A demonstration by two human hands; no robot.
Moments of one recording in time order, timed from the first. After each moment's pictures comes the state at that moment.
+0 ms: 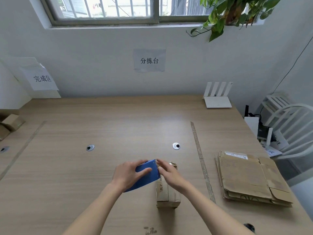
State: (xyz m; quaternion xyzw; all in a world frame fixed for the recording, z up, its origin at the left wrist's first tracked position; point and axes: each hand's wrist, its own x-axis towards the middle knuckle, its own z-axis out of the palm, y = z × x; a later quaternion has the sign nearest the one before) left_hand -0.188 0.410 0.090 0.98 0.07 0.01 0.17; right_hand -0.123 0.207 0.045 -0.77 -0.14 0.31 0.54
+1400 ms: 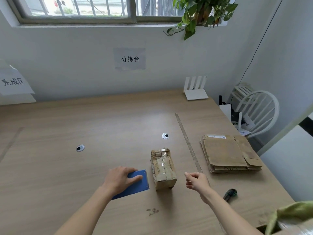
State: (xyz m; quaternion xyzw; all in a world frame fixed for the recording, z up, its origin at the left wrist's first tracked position) left_hand -0.257 0.444 0.085 0.99 -0.04 -0.08 0.13; right_hand -0.229 0.111 0.022 -0.71 0.24 0.14 0.65
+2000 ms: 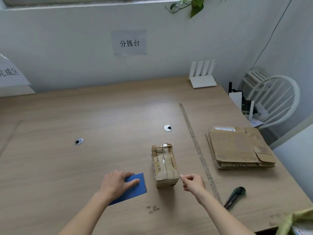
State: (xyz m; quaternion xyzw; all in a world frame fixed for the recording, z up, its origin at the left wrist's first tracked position) left_hand -0.251 0.442 0.036 0.98 0.02 -0.13 0.13; right_hand -0.210 0.121 -0.042 -0.76 0.28 0.19 0.56
